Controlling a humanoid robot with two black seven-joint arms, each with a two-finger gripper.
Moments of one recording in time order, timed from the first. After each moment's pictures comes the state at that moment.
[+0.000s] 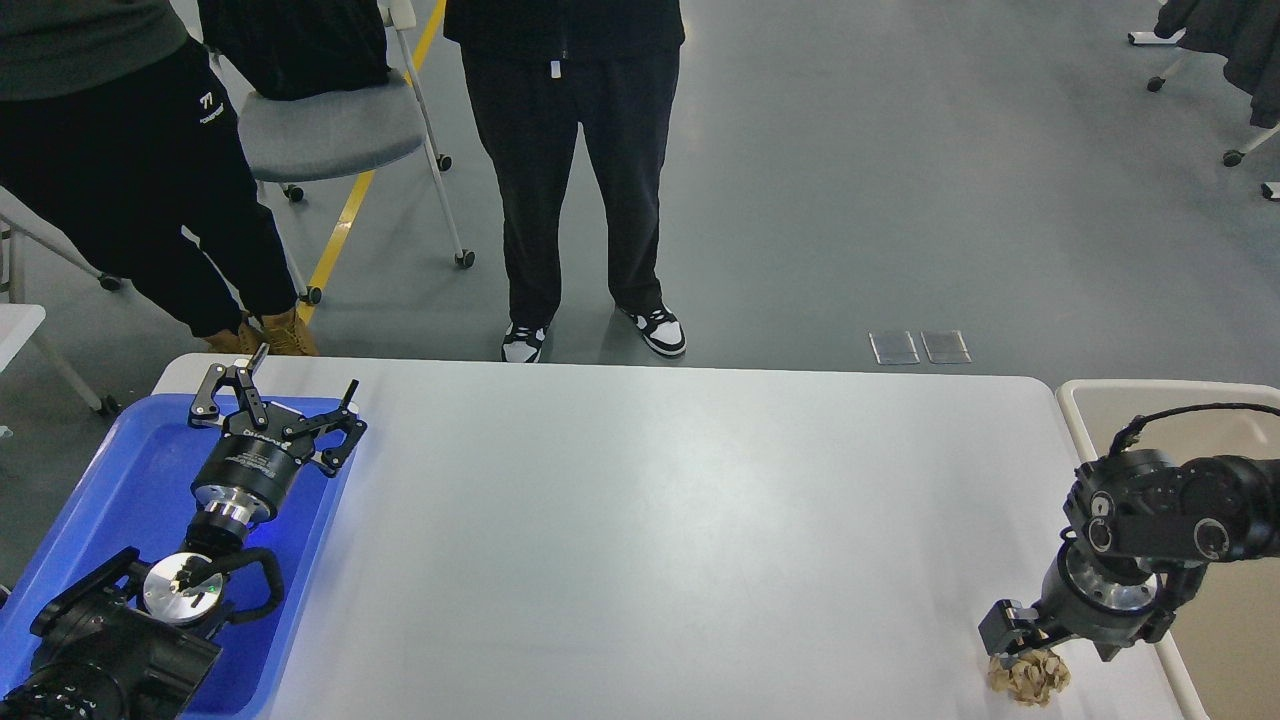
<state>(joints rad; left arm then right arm) -0.51 0.28 -1.02 -0.34 -0.22 -0.79 -0.19 1.29 -0.49 -0.87 1.10 -0.66 0.46 -0.19</state>
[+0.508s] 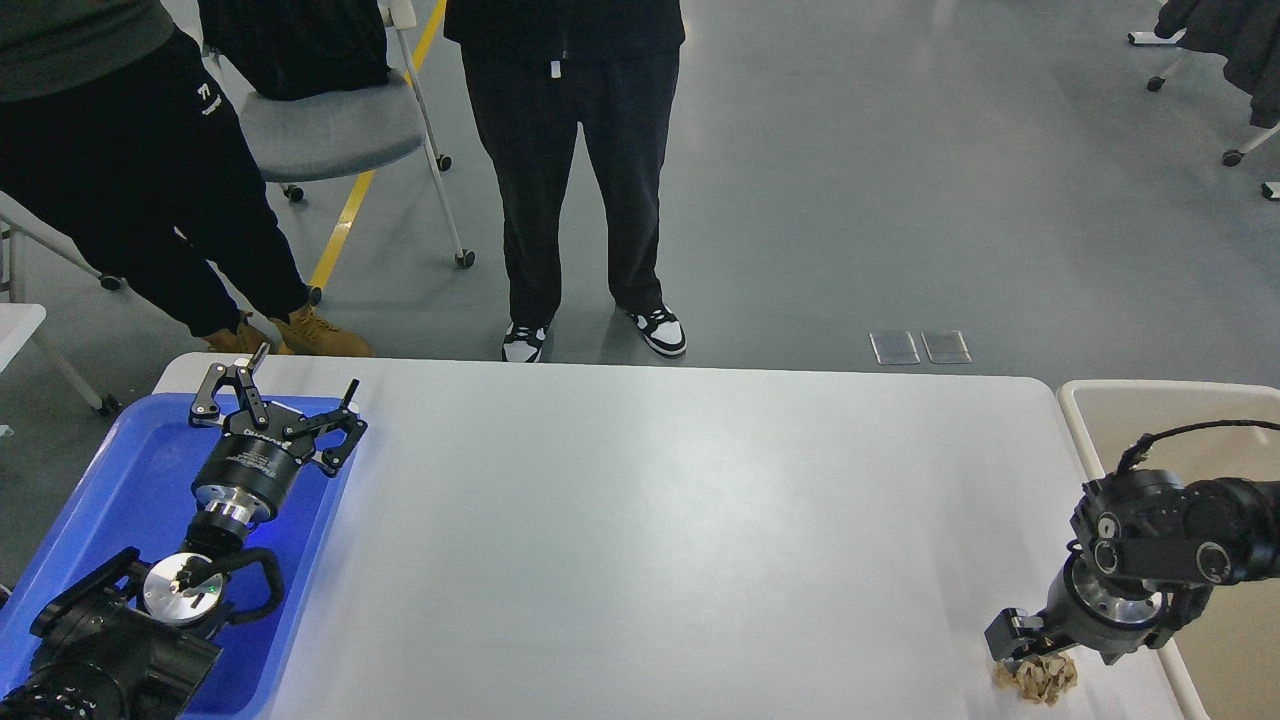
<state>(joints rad) -0.51 0.28 -1.02 -0.34 -0.22 -0.79 -0.19 1.25 -0.50 -0.86 1.08 -0.68 0.41 -0.17</state>
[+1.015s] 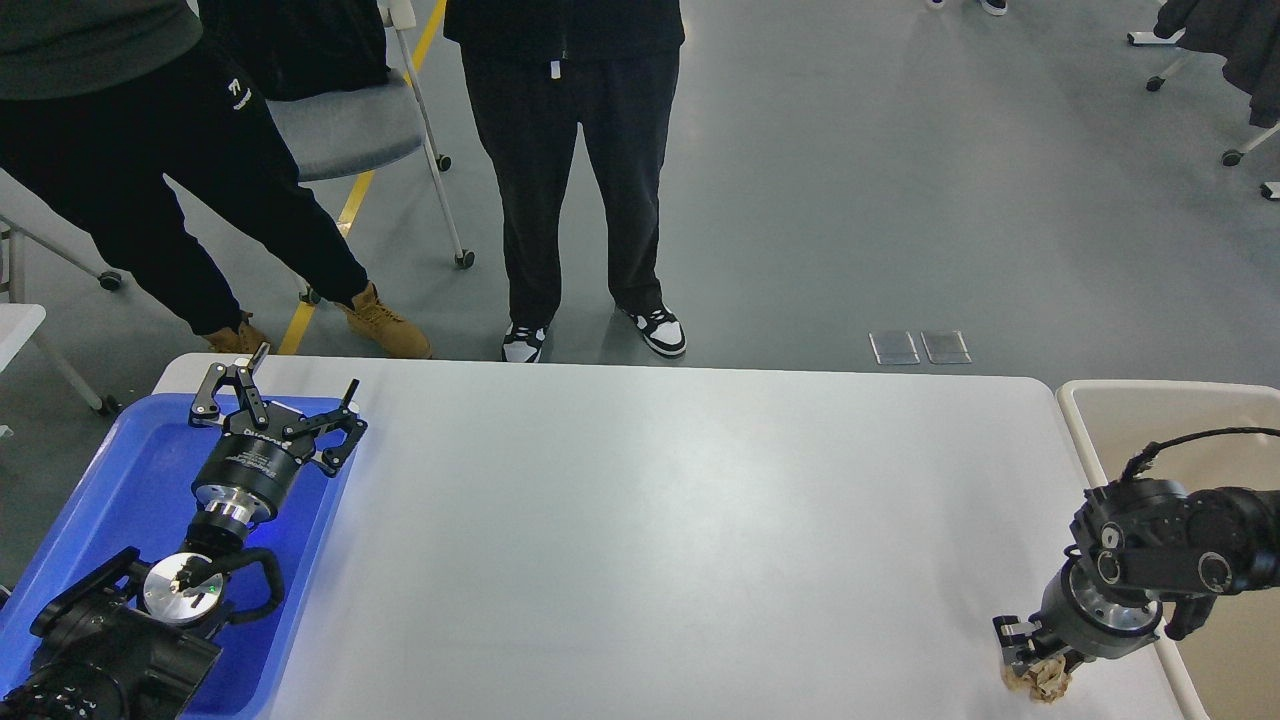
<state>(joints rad) -0.51 0.28 -1.02 -0.34 -0.22 -0.79 -0.19 1.24 -0.50 -0.87 1.07 -0.69 0.37 -0.11</state>
